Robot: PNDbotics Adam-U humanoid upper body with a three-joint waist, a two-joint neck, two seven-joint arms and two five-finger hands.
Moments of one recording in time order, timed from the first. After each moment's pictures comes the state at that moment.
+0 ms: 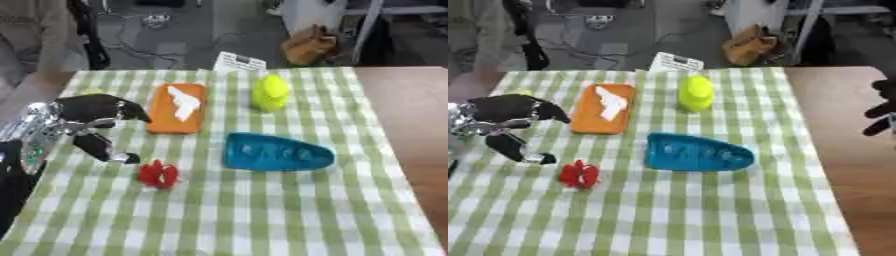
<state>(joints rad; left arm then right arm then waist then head) -0.52 0.58 -0.09 -1.23 -0.97 -0.72 -0.38 -0.14 -0.46 0.01 -1.98 0.14 -0.05 -0.01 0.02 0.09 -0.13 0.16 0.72</state>
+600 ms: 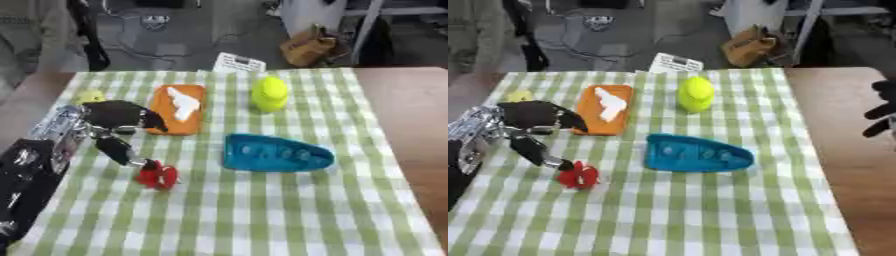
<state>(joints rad) -0.58 0.53 -0.15 -1.17 -1.11 -0.75 -0.35 -0.14 -0.46 0.01 -1.98 0.14 -0.05 -0.01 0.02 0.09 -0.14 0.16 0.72</state>
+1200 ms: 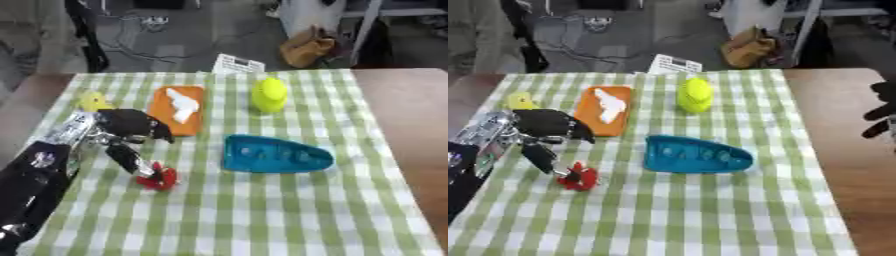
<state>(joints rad) -0.60 0.52 -0.21 -1.14 -1.18 -0.72 -0.38 -0.14 -0.46 0.01 -1.98 0.14 -0.05 0.00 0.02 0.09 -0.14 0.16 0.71</state>
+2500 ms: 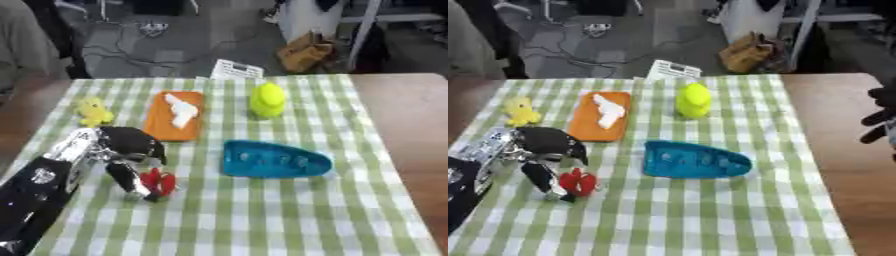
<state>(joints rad) -0.56 0.53 -0.26 -1.17 -1.17 -0.66 -0.44 -0.14 -0.46 0.01 -1.98 0.14 -0.05 0.00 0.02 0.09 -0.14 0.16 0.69</state>
